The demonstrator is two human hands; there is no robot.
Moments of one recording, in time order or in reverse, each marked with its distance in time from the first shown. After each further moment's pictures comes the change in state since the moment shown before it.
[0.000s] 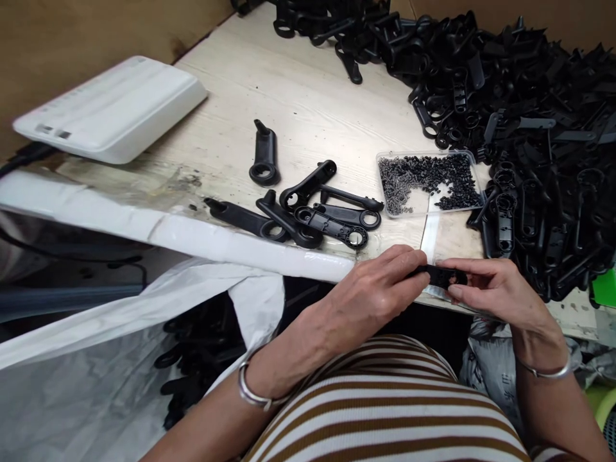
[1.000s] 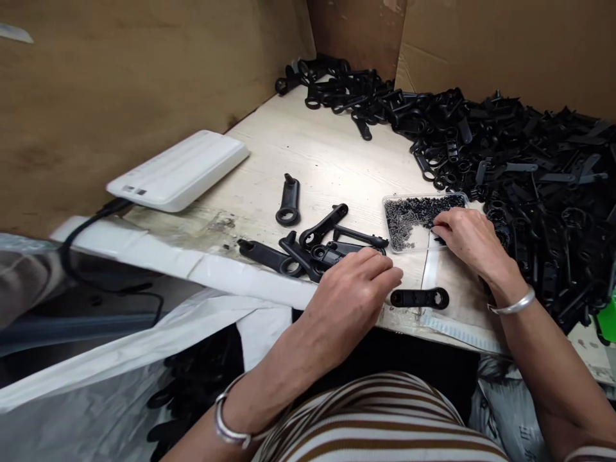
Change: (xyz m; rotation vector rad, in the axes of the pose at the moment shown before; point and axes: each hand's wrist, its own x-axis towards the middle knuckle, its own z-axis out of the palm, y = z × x) left_hand 0.008 -0.016 -0.026 0.252 -0.060 -0.213; right_hand 0.102 -0.058 -0.016 -1.217 0.304 -0.225
